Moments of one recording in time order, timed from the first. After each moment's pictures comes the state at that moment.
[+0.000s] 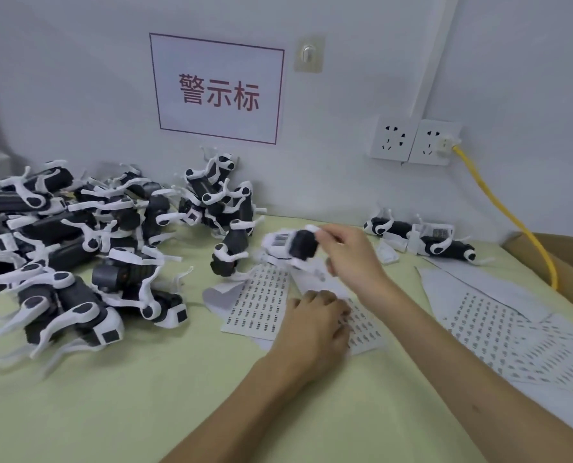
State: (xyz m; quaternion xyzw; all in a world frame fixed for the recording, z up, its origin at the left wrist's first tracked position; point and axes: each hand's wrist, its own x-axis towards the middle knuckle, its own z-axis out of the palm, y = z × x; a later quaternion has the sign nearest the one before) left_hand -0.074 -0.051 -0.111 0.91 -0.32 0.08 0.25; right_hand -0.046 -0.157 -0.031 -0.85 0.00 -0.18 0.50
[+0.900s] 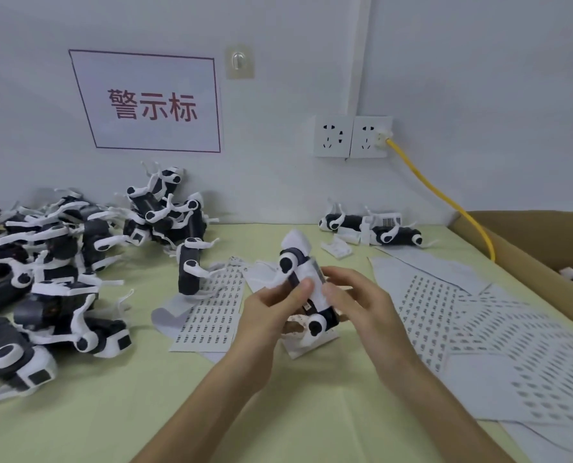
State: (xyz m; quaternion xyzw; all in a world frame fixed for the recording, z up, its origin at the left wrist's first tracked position) left_hand -0.101 -0.063 -0.074 0.59 -0.13 -0.16 0.78; right_hand -0.155 -0.212 -0.067 -0.75 0.02 -0.19 0.64
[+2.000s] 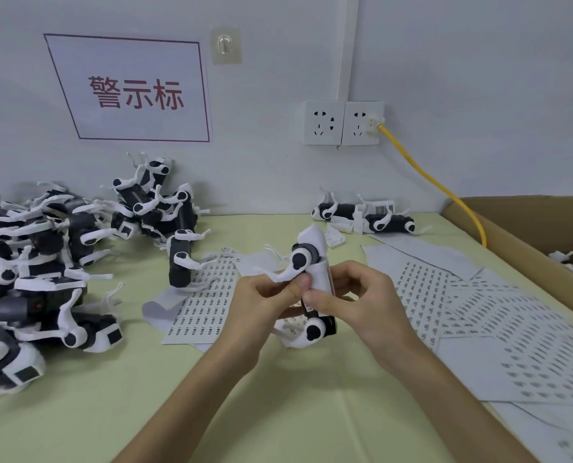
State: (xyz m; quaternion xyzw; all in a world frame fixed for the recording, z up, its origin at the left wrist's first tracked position) left_hand -0.101 -0.059 -0.067 0.61 -0.22 -0.12 0.76; right_hand -0.158 -0.220 -0.065 -0.74 0.00 -0.20 0.65
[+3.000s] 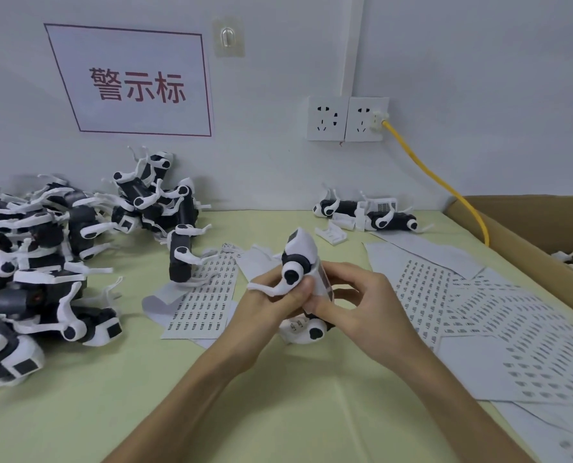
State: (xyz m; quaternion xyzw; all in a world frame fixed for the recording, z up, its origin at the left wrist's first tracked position) left_hand -0.097 -0.058 -0.079 0.61 -0.27 -0.14 0.73; right_hand -0.165 -0.216 -0.060 -0.81 -0.04 -0.19 0.55
